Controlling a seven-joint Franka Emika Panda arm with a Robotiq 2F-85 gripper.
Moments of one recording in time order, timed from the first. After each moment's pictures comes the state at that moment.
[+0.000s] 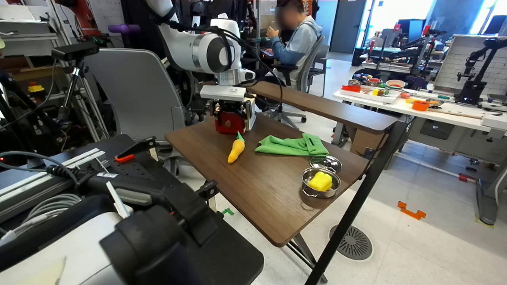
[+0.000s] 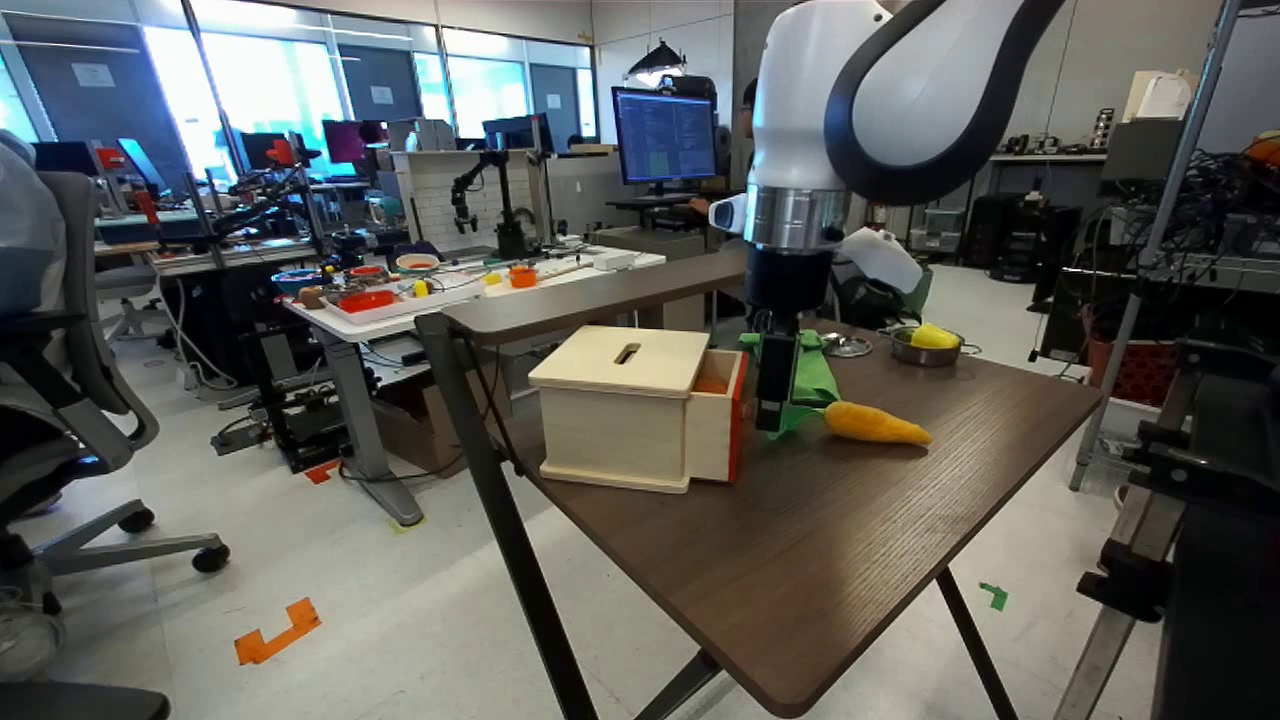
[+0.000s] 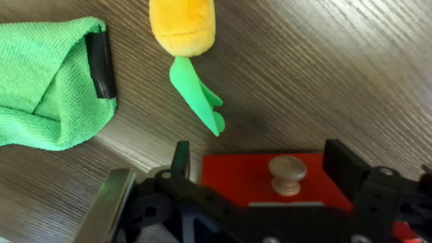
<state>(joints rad) 0.15 0.84 0.08 -1.78 -0.14 2.69 -0.26</state>
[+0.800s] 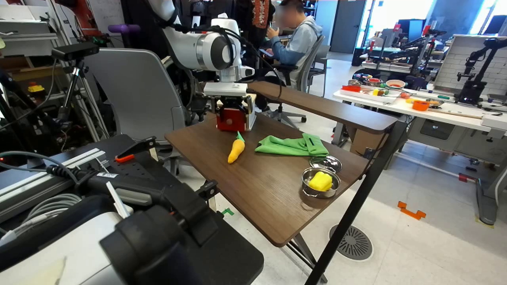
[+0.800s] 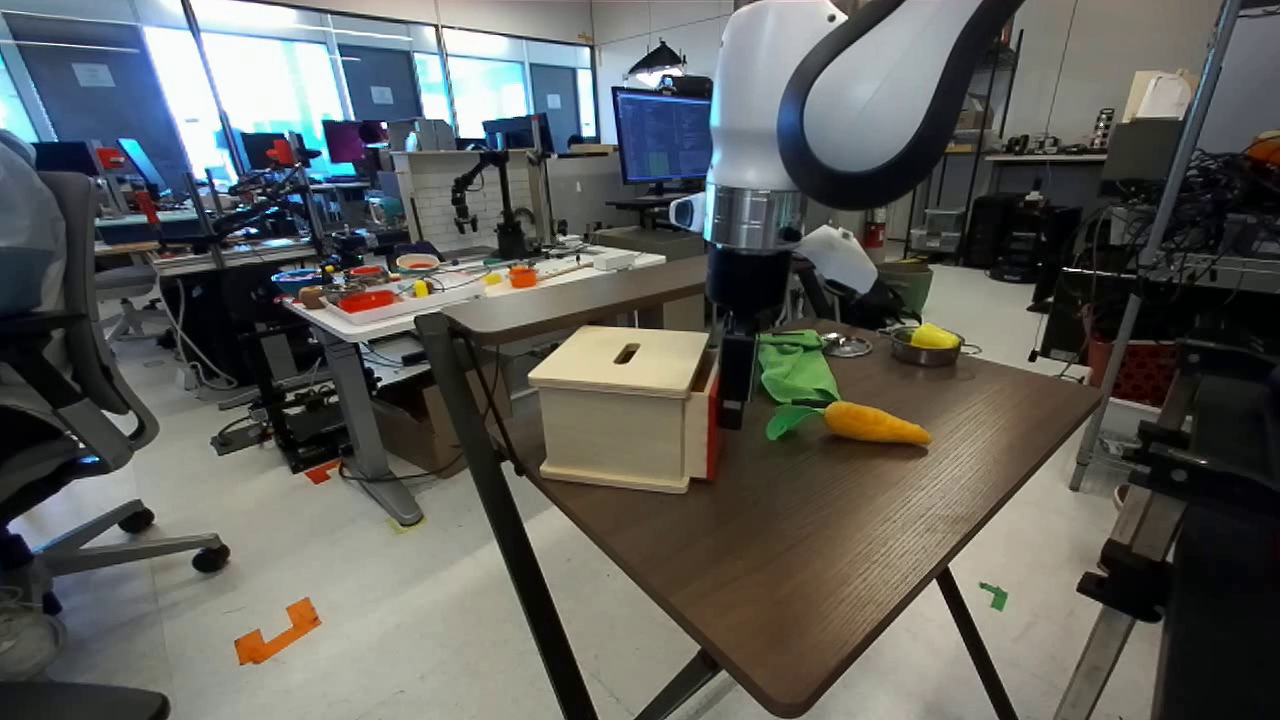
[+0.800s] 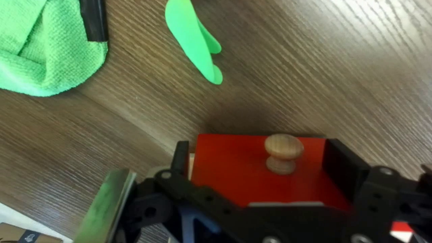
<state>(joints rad) 0.18 0.90 0.08 -1.65 -0.17 2.64 -0.26</state>
